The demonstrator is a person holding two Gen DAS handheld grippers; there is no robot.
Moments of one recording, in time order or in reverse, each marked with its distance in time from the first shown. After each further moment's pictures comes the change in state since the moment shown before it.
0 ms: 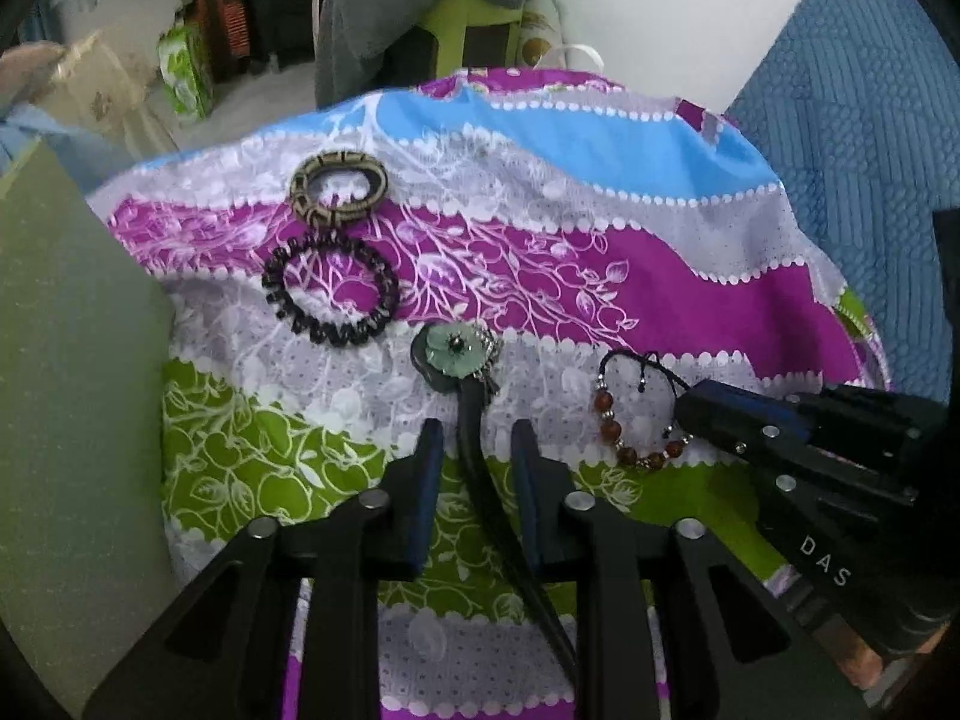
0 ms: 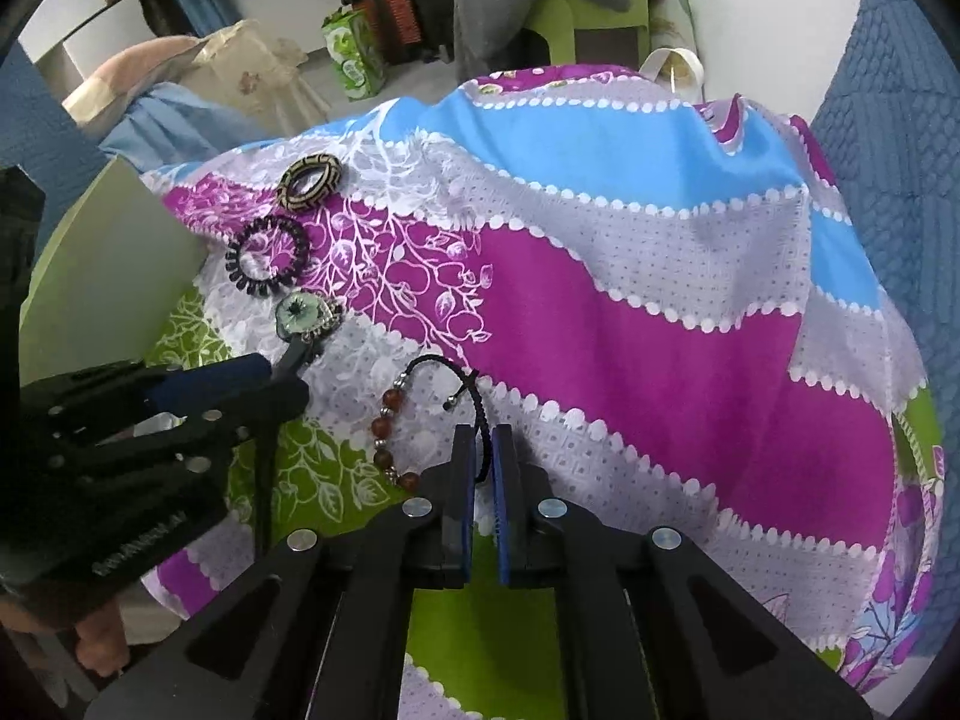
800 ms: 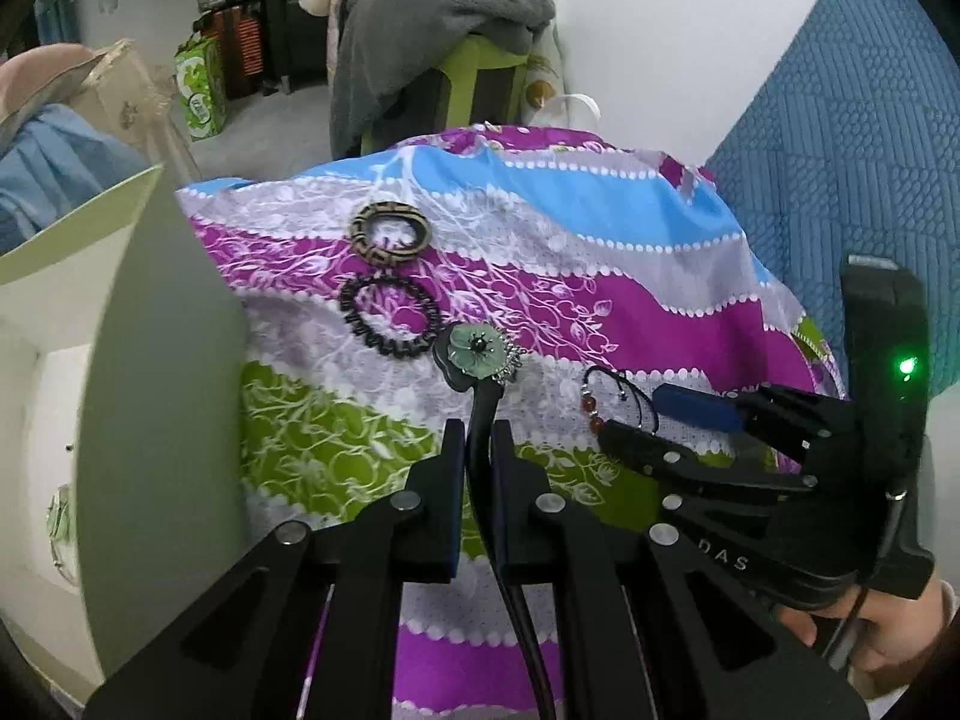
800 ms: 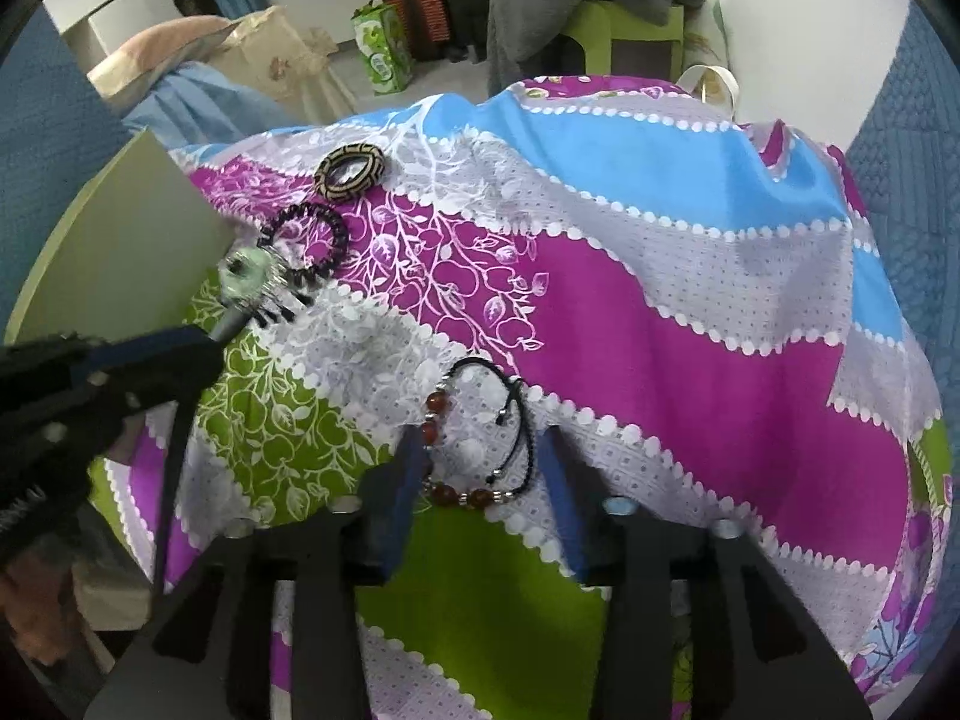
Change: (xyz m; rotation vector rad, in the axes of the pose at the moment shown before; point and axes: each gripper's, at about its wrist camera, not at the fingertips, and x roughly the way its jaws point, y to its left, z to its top) left arm -0.054 0.019 -0.006 -0.048 -0.067 -0.039; right arm 0.007 0.021 0.004 -0.072 -0.008 0.027
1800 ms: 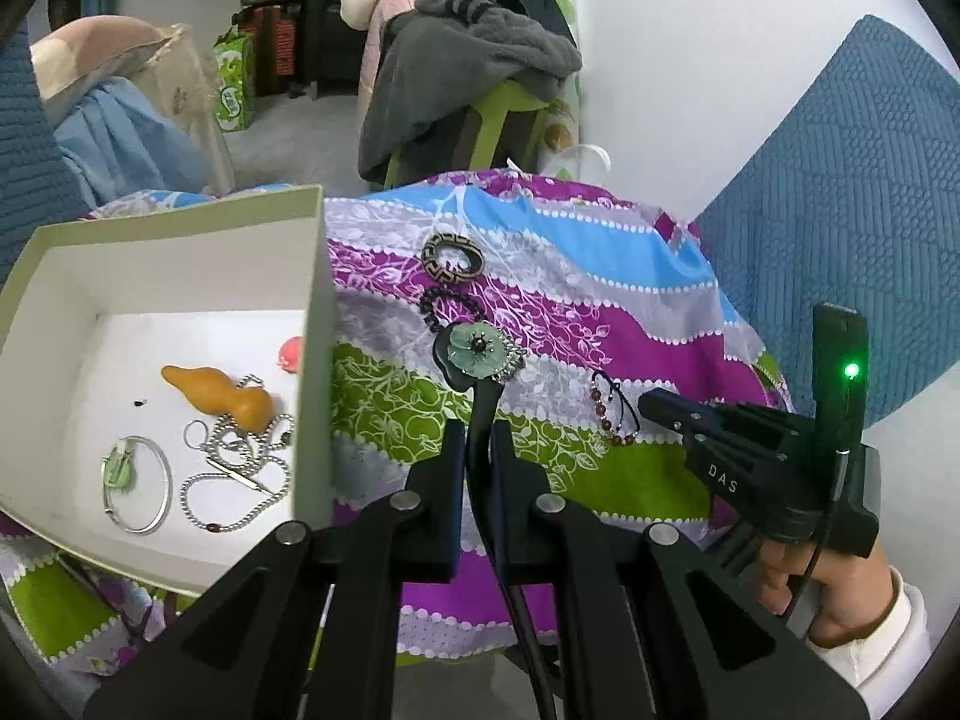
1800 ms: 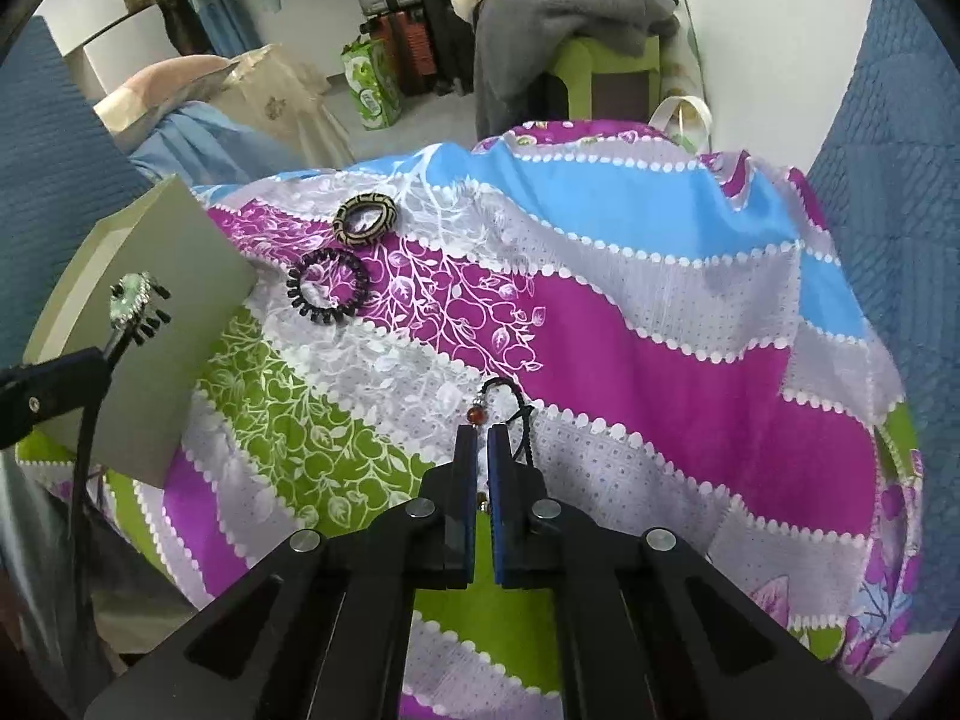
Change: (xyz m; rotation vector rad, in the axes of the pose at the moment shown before) left arm -0.070 0.037 -0.013 -0.087 -0.057 -0.044; right arm -0.033 0.004 -0.005 0.065 -0.081 -0.026
